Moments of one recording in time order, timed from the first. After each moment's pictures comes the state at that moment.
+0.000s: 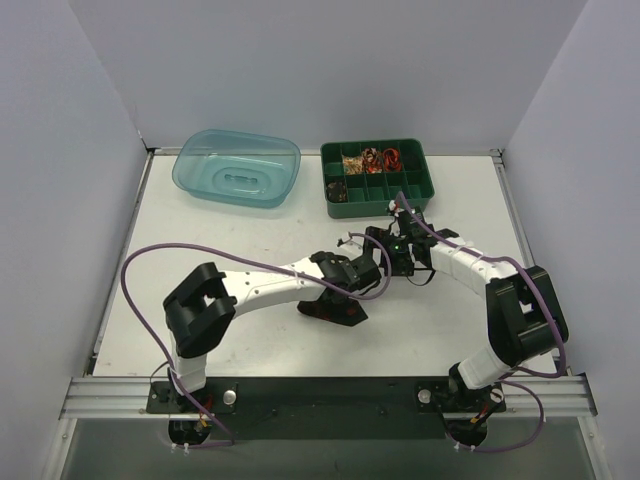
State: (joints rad) left arm -1.11 1.88 1.41 -0.90 -0.57 -0.63; right arm 0.36 1.55 0.87 -0.32 -0.27 0.44
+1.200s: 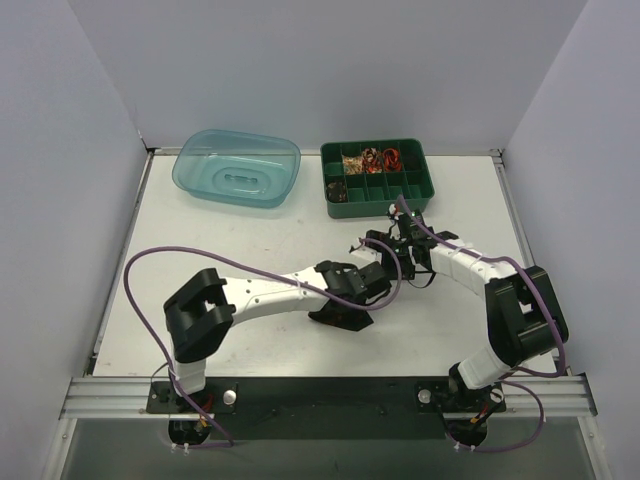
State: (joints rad) left arm -1.18 1.87 1.42 -0.79 -0.48 -0.70; right arm 0.36 1.55 0.85 -0.32 -0.27 0.44
